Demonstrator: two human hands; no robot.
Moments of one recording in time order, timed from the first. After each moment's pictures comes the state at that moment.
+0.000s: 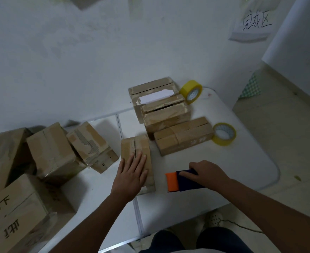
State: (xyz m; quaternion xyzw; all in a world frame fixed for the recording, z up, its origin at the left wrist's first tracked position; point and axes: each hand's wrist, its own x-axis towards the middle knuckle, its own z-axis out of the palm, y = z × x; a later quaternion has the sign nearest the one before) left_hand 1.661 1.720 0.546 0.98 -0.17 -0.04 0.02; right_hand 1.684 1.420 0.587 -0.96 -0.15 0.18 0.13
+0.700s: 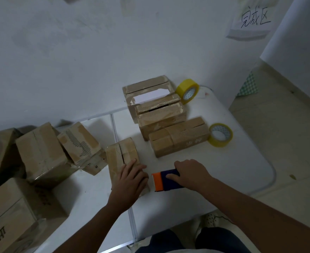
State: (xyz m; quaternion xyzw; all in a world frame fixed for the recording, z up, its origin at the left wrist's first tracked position) left_hand 1.655 1.711 0.528 0.97 -0.24 0.03 0.09; right_hand 1.695 1.451 0.595 -0.96 -0.18 0.20 0.08
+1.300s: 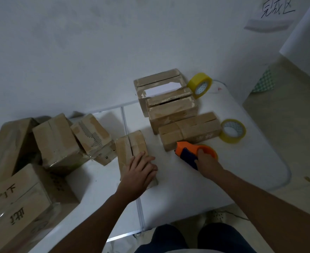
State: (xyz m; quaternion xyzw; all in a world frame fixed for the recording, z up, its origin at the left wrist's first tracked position) left_hand 1.653 1.710 0.534 0.97 -0.23 0.01 0.10; right_hand 1.719 1.428 0.536 -0.95 0.03 0.28 0.15
